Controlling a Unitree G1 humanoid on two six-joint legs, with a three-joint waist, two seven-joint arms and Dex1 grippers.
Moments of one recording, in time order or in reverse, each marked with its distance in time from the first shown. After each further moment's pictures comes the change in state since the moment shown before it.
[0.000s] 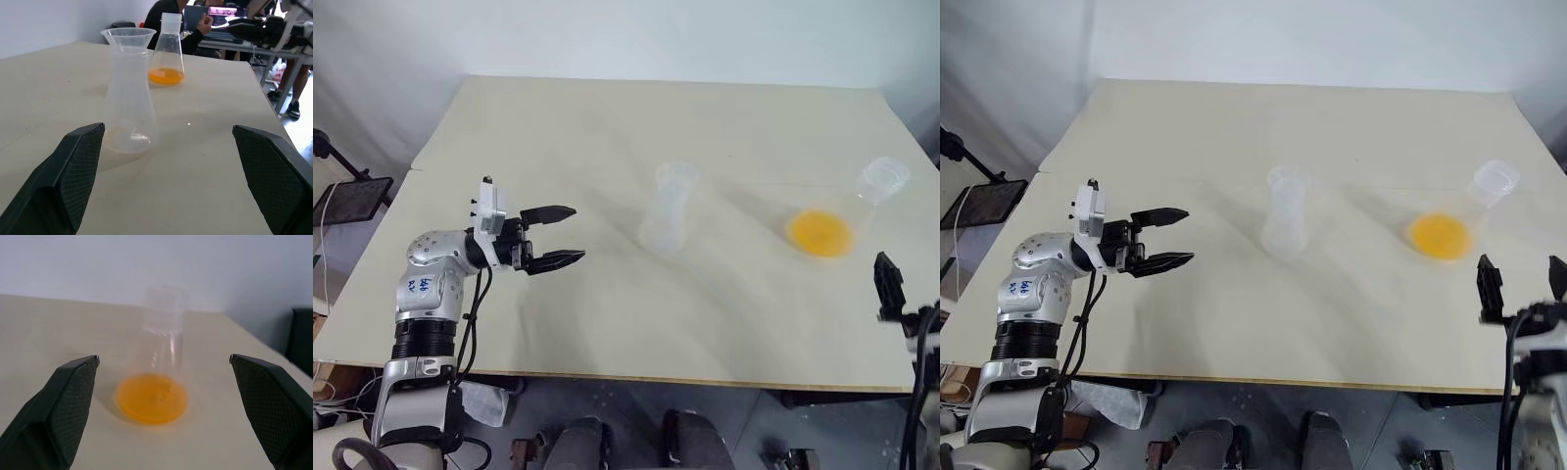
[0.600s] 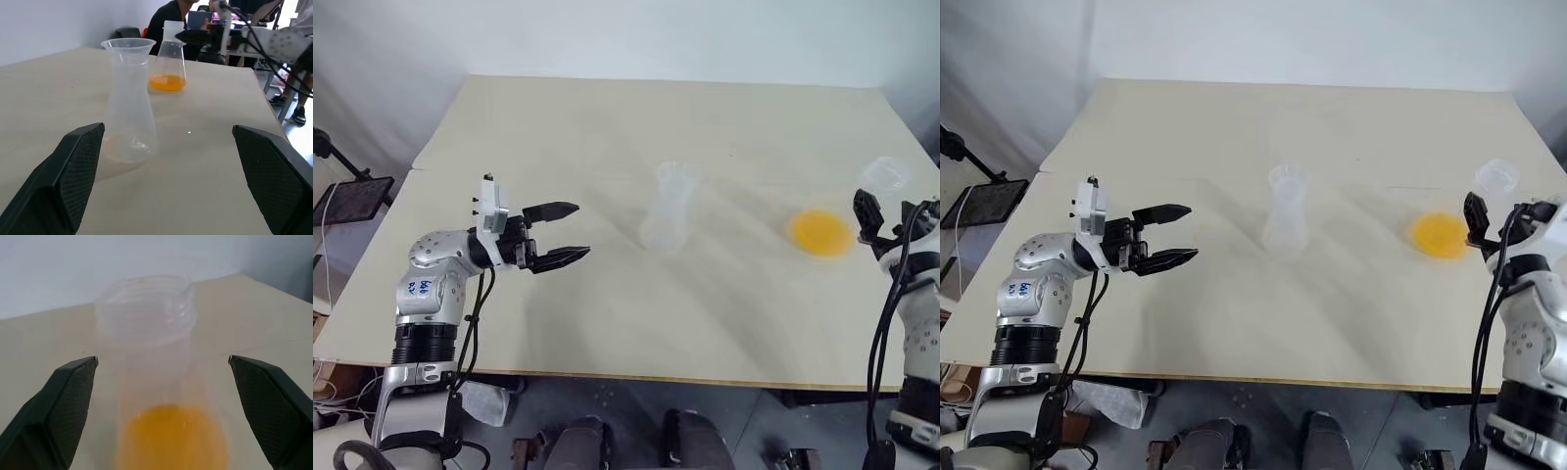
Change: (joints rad) left arm 0.017 0.001 -0.011 -0.078 -0.036 0.029 0.053; right arm -0.550 -0.119 0.060 0.489 -0.002 0.197 0.010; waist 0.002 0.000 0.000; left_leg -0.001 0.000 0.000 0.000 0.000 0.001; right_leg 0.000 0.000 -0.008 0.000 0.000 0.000
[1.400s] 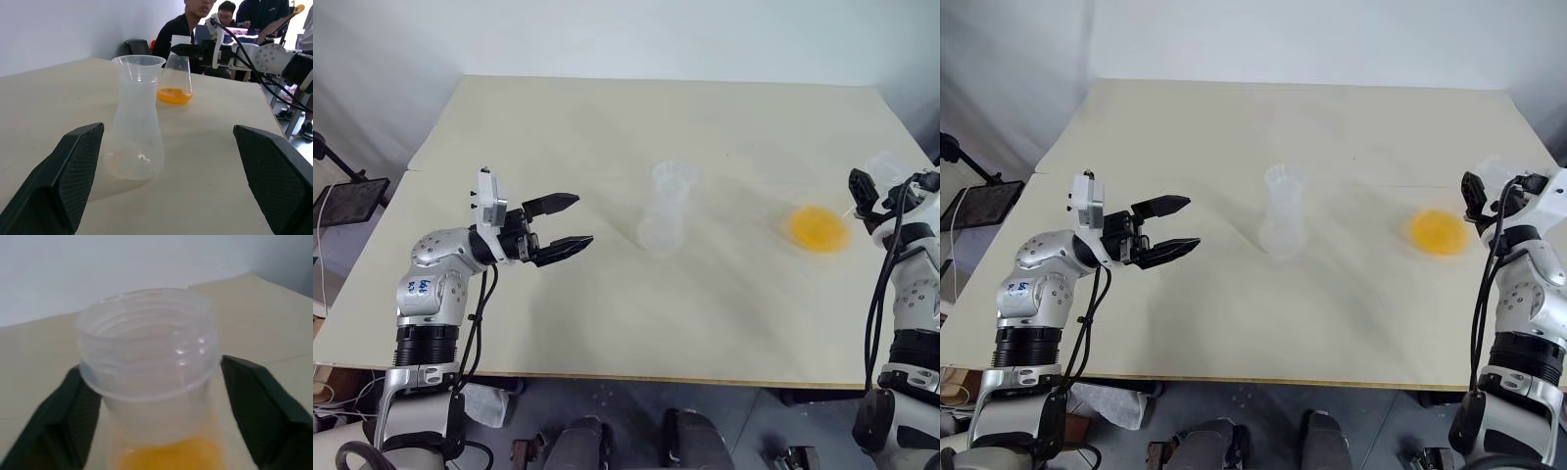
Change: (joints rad) left arm 0.004 -0.015 0.012 -0.038 -0.039 0.044 0.076; right arm -0.193 -0.016 0.038 0.282 -0.080 -0.095 0.122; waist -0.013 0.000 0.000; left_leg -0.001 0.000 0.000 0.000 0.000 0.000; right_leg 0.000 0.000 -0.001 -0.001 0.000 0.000
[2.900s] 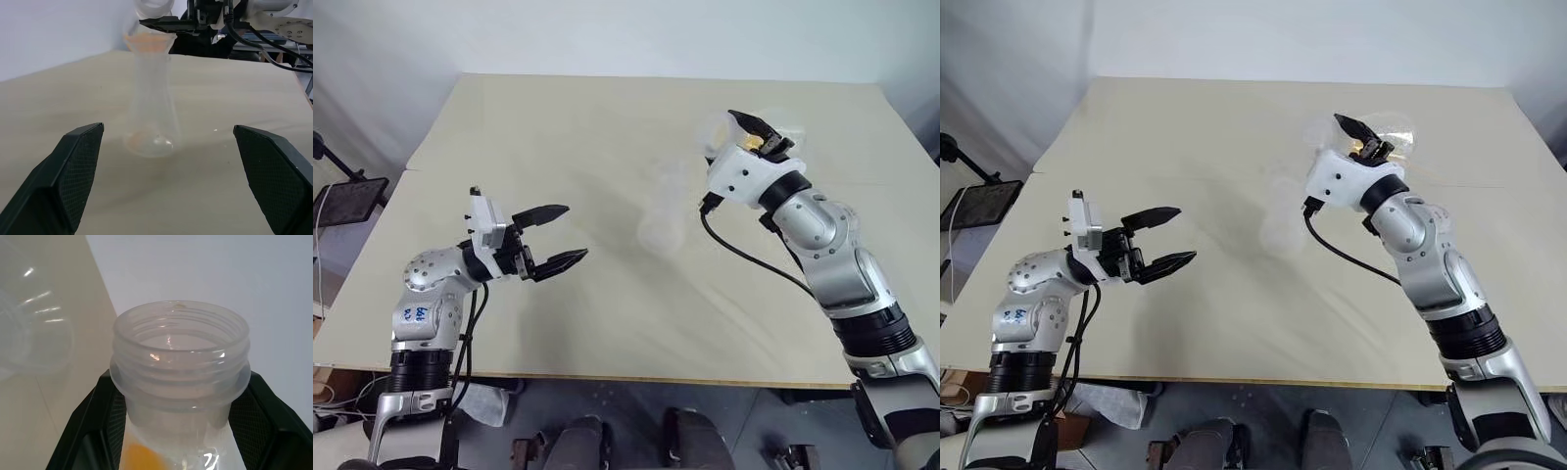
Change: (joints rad) left arm 0.149 0.008 0.002 -0.092 0.035 -0.138 0.088; right arm -0.128 -0.055 0.753 -0.464 -0.943 -0.230 -0.050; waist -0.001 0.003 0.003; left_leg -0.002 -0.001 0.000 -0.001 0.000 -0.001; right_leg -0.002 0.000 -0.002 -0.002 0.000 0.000
